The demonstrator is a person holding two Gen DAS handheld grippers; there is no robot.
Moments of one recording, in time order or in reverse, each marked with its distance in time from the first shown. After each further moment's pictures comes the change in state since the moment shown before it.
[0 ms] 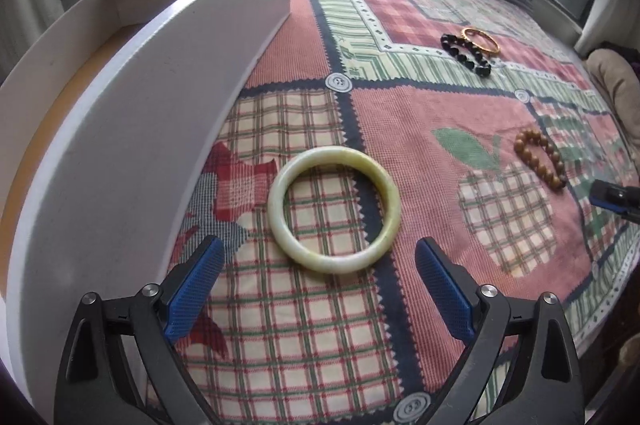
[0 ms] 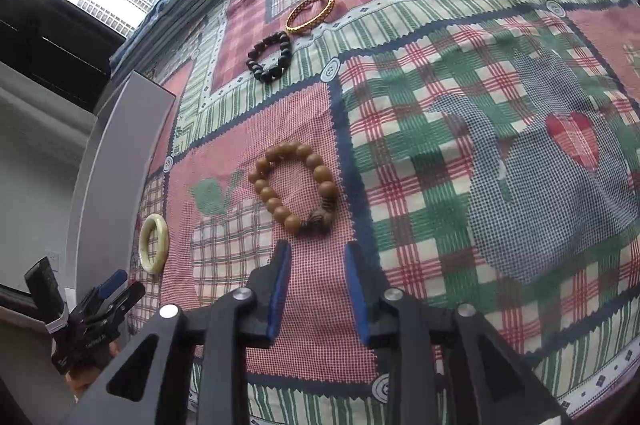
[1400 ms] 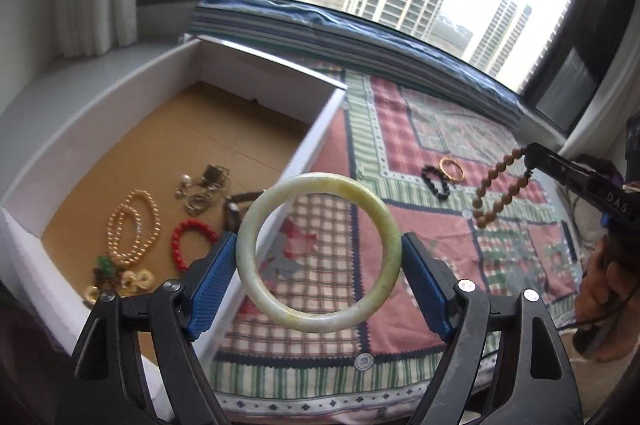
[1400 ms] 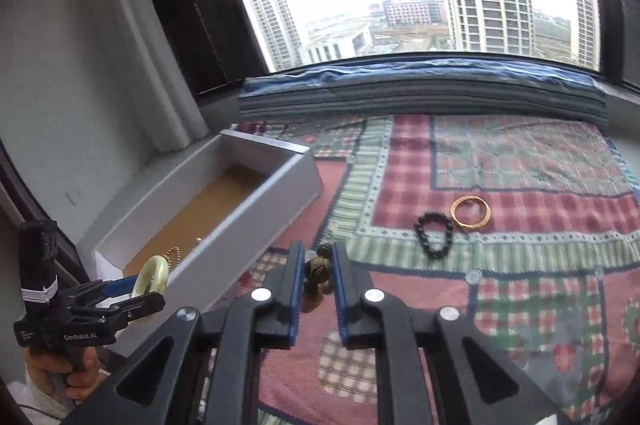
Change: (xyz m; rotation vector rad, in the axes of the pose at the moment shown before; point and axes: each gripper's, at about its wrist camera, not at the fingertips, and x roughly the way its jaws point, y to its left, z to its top) left arm -0.183 0.074 0.007 -0.262 -0.253 -0.070; right arm -0.090 0.212 0.034 -0.549 -0.304 0.169
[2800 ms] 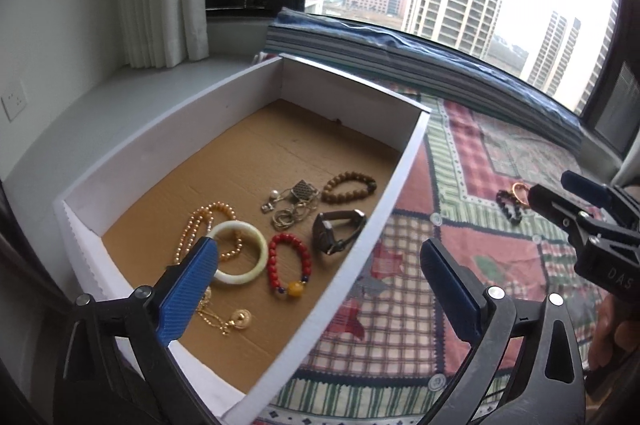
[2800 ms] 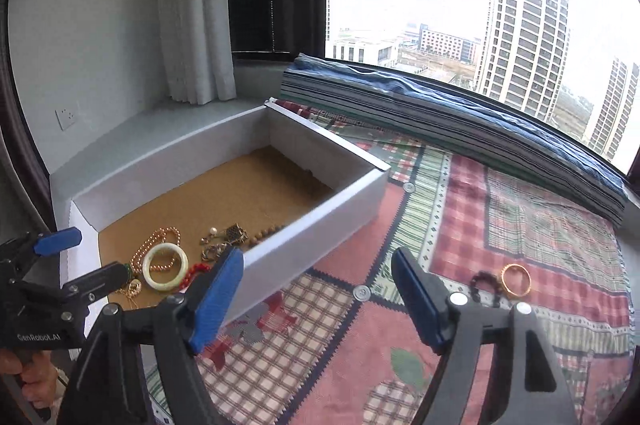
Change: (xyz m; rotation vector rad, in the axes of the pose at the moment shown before) left arm 0.012 0.024 -0.012 -0.018 -0.085 0.221; right arm 0.066 0.098 -0.016 -0.250 0.041 -0.167
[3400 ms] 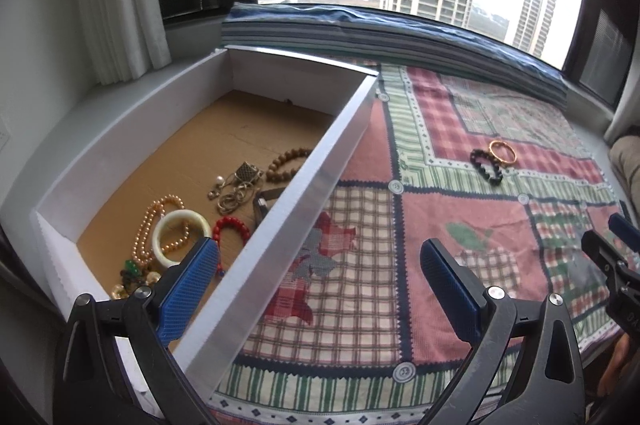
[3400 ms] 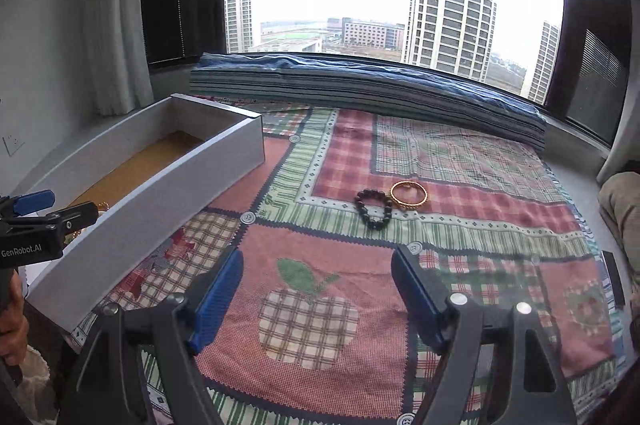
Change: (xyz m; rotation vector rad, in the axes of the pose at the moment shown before) left arm 0.015 -0.068 -0.031 0.123 0.047 -0.022; right arm -0.062 -0.087 -0.102 0.184 -0.002 -0.234
